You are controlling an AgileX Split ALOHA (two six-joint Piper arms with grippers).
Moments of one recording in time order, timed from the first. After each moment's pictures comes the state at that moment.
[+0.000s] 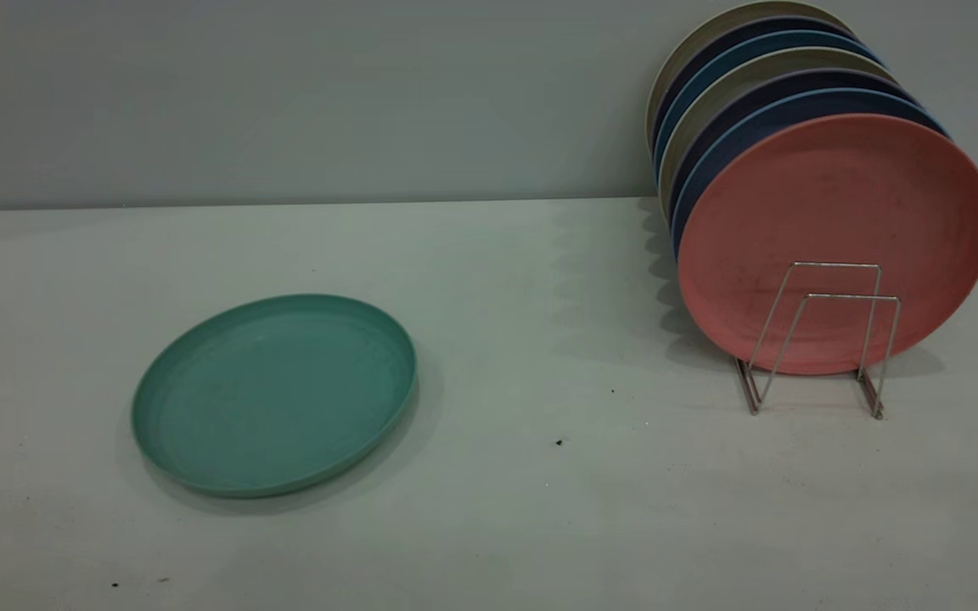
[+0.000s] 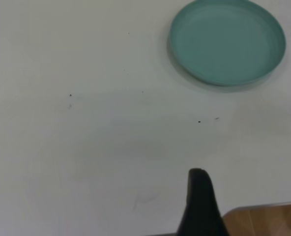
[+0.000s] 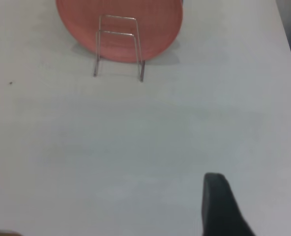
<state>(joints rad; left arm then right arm) -0.03 -0.02 -0.49 -0.04 1.13 0.02 0.06 -0.02 -0.47 -0.02 1.14 -0.02</state>
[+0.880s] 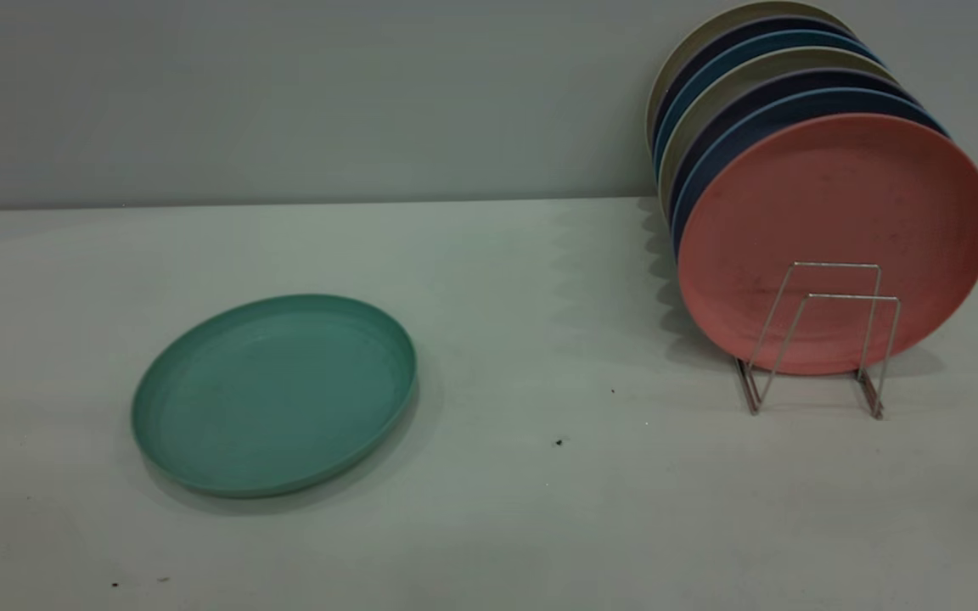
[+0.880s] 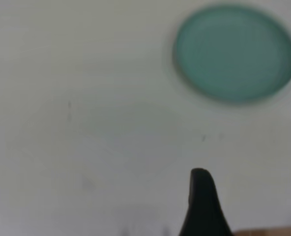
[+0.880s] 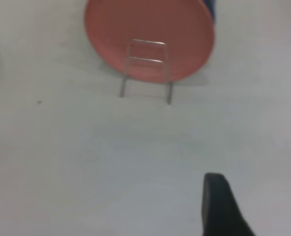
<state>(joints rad) -0.03 0.41 -0.51 -0.03 0.87 -0.01 0.06 0.31 -0.50 0.09 0.87 -0.08</state>
